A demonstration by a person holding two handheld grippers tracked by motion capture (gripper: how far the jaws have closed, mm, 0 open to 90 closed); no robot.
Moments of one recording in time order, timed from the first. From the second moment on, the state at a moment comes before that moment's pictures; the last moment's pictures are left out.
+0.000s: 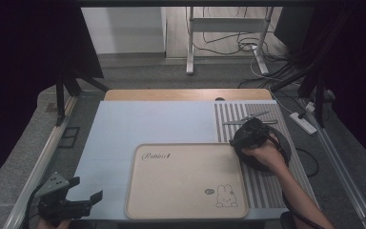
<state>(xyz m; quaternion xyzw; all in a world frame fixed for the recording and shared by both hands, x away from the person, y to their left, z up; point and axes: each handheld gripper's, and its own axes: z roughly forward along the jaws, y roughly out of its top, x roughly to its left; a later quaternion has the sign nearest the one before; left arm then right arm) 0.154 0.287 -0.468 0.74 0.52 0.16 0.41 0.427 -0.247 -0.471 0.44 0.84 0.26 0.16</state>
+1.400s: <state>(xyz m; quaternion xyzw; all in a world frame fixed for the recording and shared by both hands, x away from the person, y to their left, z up) 0.156 0.288 -0.468 0.74 0.52 0.15 0.41 0.508 -0.233 -0.477 0.39 0.88 0.25 0.10</state>
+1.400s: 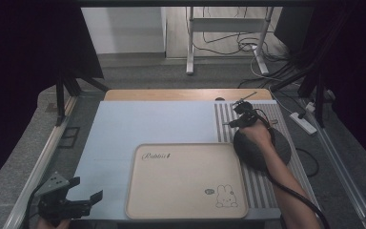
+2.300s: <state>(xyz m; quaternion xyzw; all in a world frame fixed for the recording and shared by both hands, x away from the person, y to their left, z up) 0.156 0.288 -0.468 0.74 0.52 0.15 0.40 0.562 -0.260 -0.503 0.44 0.87 0.20 0.13</state>
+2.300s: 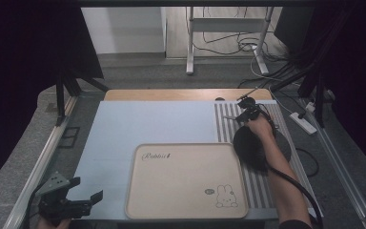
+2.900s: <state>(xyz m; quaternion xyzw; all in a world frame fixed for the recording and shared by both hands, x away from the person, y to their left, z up) 0.156 0.287 -0.468 0.74 0.52 0.15 0.40 0.579 -0.295 -0.497 0.51 0.82 0.22 0.16</state>
